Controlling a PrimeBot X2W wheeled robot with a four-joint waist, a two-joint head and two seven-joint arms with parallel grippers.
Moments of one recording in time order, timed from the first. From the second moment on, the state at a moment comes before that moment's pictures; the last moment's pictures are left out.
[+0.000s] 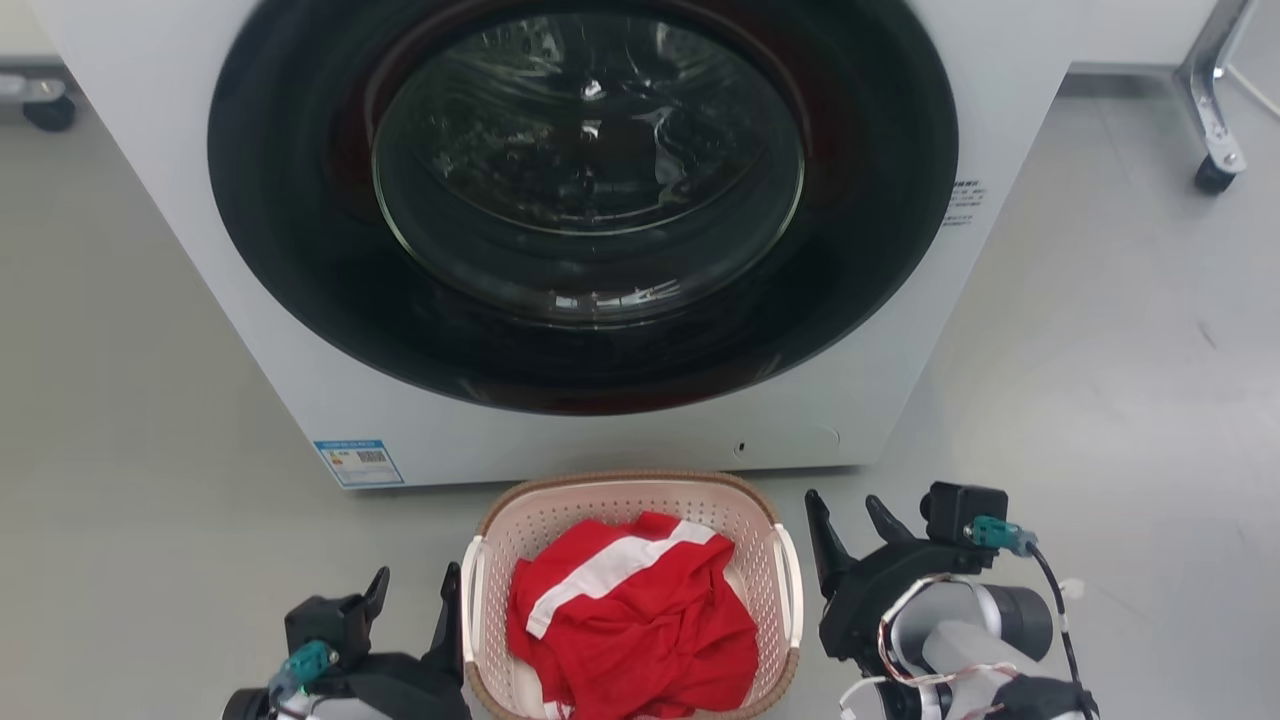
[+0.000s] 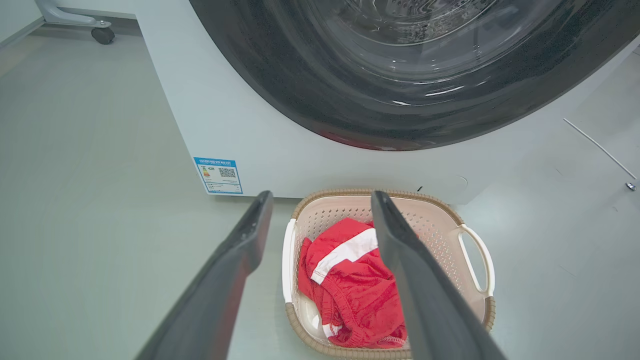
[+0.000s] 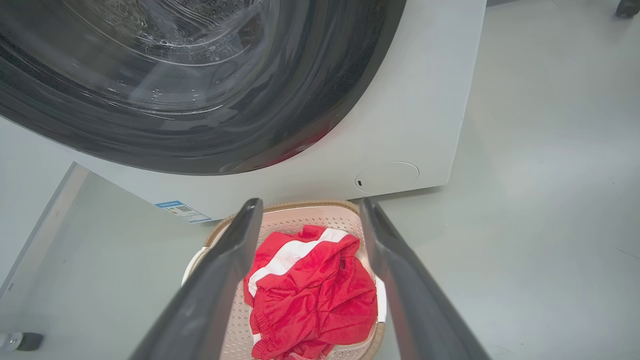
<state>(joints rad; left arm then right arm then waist) -0.28 0.14 -0.43 0.68 -0.59 0.08 -0.25 -0.62 -0.08 0.89 0.93 1.04 -0.11 -0.25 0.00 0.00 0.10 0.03</state>
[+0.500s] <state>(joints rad) -0.02 0.16 -0.34 0.39 -0.50 0.11 -0.25 -0.37 -0.12 0.76 0.65 0.87 -0.12 -0.25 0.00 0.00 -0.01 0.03</state>
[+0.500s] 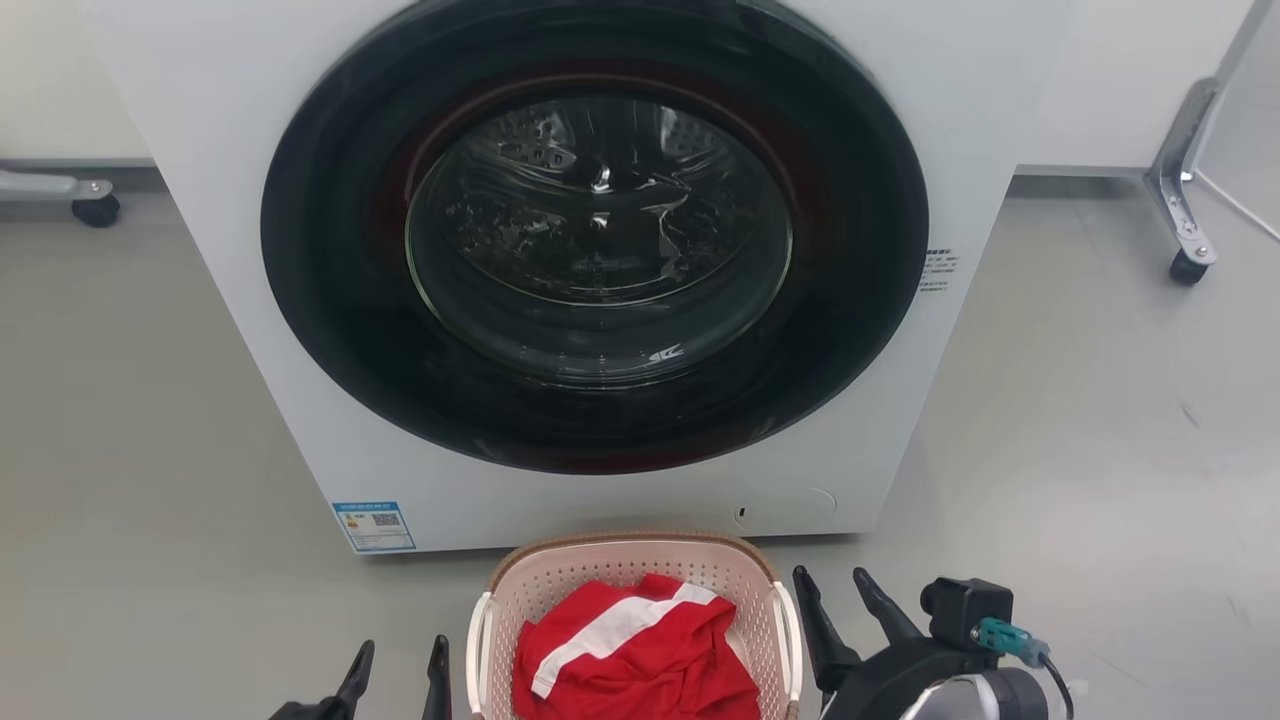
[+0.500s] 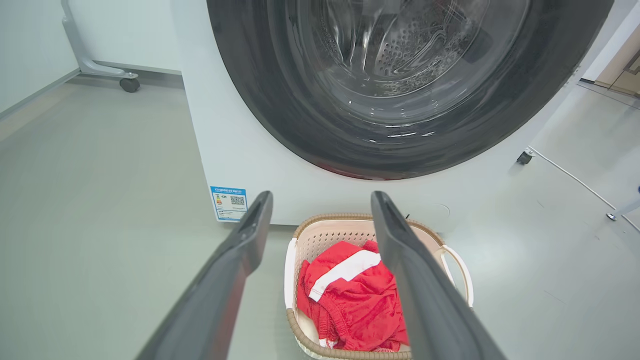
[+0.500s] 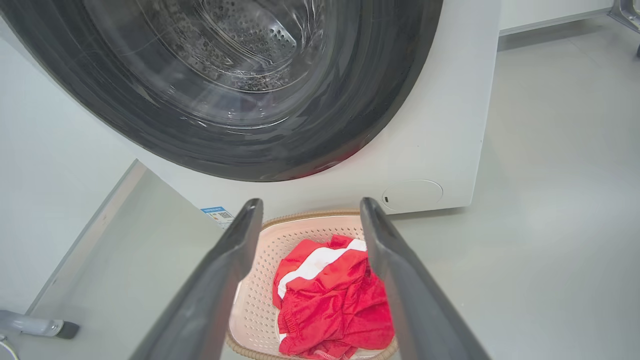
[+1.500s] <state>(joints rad) 0.19 0.14 -0.20 0.07 -0.37 0.12 -0.25 0.00 -0.11 0.45 0.20 0.48 -0.13 -0.25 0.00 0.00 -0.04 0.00</state>
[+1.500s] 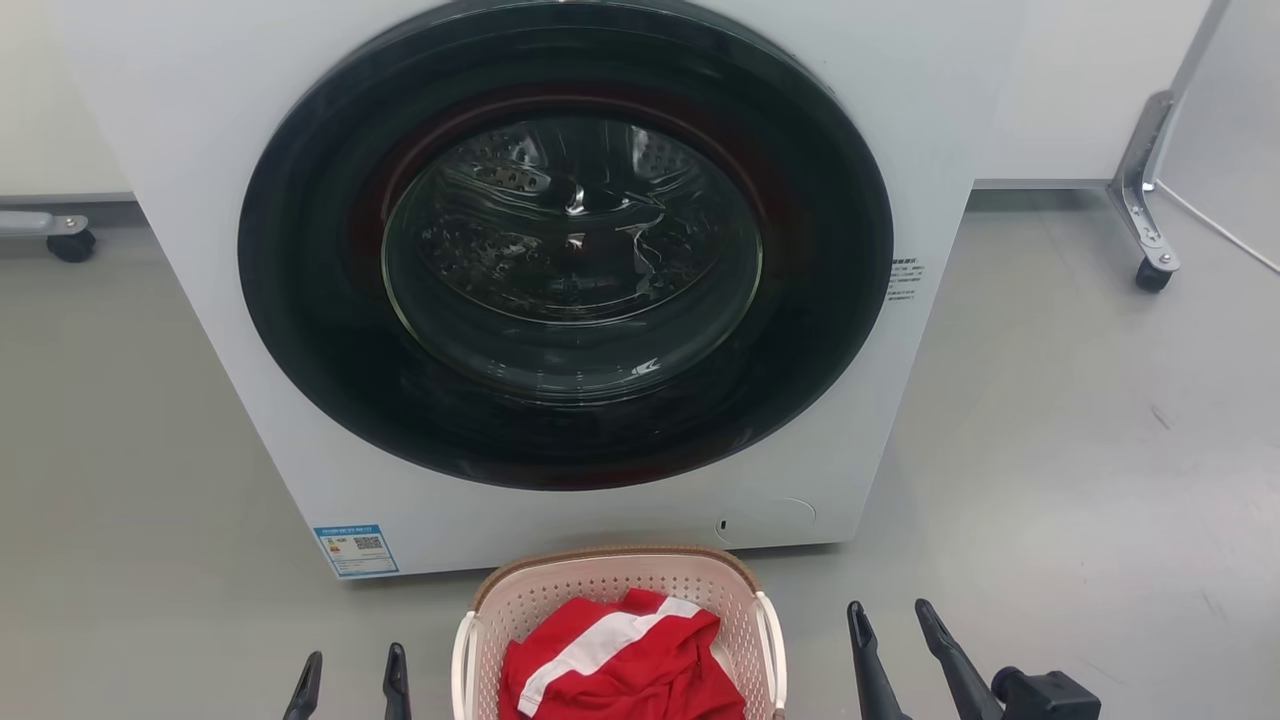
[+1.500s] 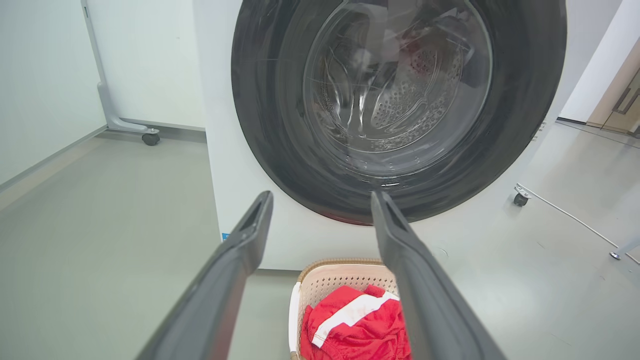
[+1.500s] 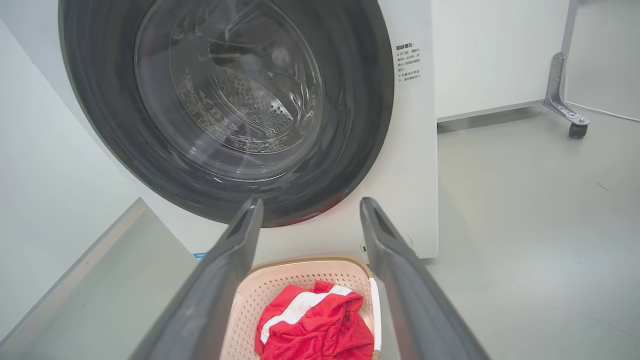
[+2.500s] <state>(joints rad) 0.23 0.12 -0.19 0.03 -0.36 0.12 -0.25 0.08 -0.07 0.38 0.10 0.35 -0.13 -0.25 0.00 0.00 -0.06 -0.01</state>
